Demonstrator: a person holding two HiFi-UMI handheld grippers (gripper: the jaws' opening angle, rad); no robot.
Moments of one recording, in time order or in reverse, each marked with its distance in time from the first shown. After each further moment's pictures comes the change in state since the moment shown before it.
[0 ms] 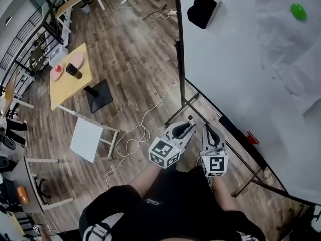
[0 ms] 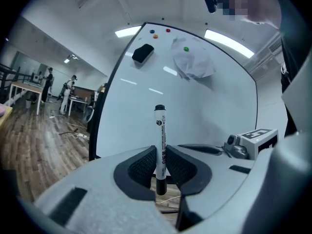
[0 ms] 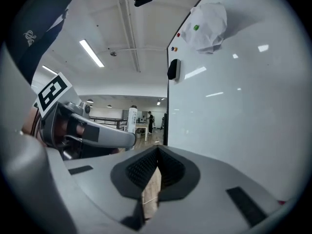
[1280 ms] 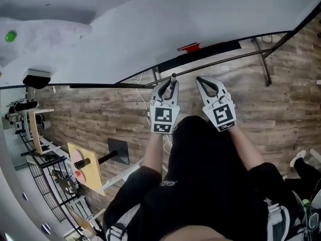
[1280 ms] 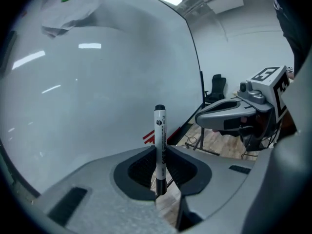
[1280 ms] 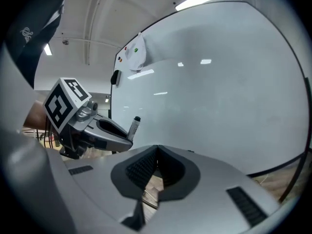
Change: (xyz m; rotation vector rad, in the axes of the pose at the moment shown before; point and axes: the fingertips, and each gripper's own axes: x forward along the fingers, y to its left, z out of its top) left arm 0.120 -0.200 -0.107 0.728 0.405 -0.455; right arm -0.242 -0.128 -0.083 0.201 0.031 -0.620
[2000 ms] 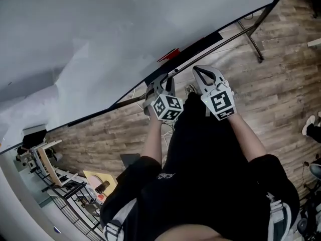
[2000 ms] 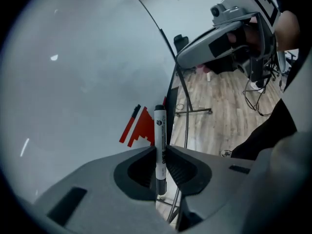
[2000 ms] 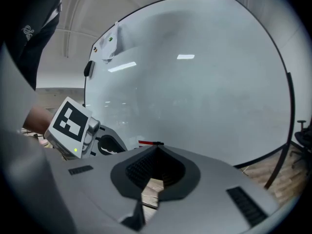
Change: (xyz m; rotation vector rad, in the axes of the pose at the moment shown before) left arm 0.119 -0.009 -0.045 0.544 0.262 -0.148; right arm 0.015 -0.080 -0.031 0.081 0.076 -0.215
